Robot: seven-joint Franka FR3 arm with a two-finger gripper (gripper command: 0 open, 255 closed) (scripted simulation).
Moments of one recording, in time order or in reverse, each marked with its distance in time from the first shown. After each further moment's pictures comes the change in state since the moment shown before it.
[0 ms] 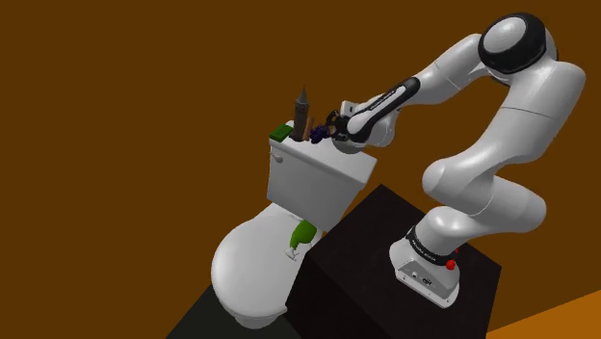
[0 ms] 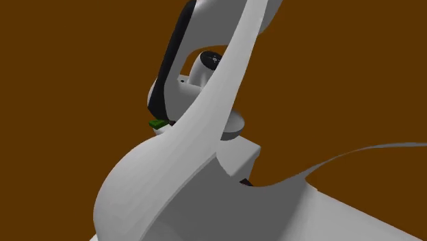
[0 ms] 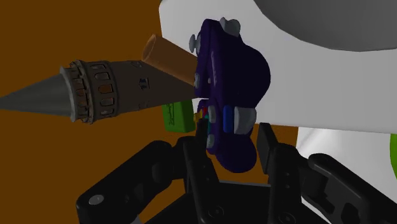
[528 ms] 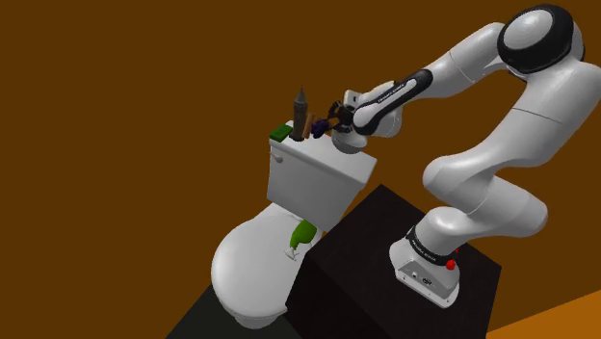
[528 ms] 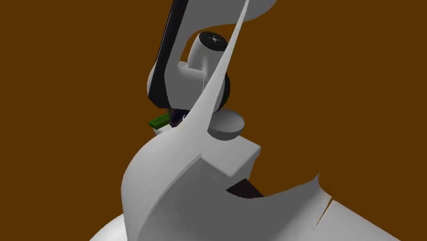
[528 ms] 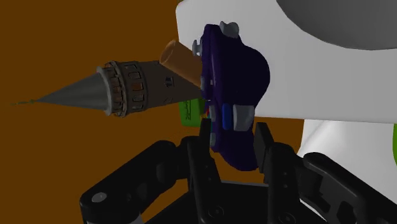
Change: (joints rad) arm -0.197 -0.105 0.191 -0.018 -0.067 -0.103 0.099
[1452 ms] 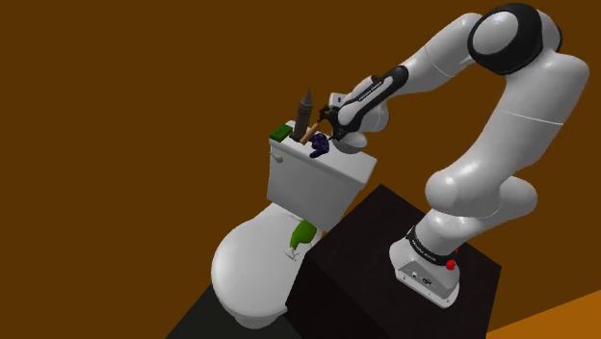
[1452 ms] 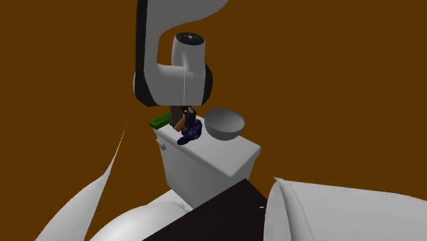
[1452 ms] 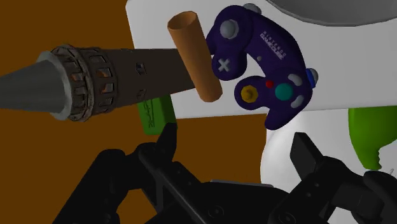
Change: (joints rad) arm 0.692 -0.077 -0.597 0.106 0.130 -0.200 0.089
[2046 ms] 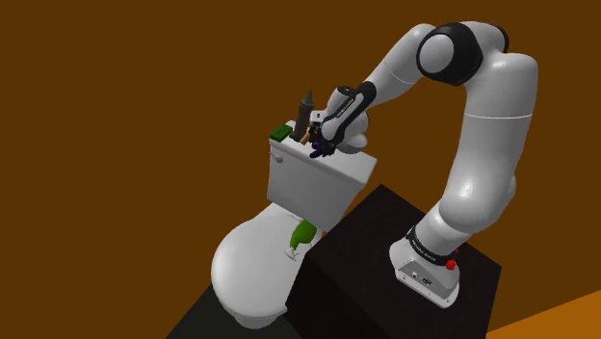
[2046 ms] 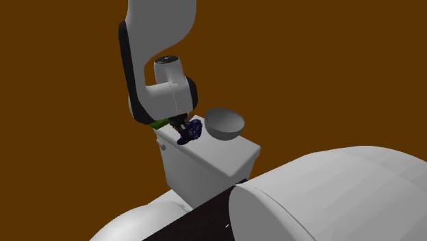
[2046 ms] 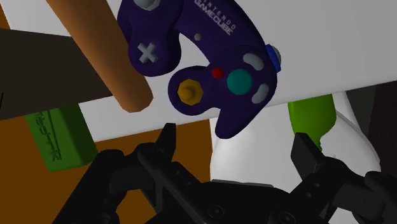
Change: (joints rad) arm 0.604 0.194 -0.544 0.177 -0.114 -0.236 0.282
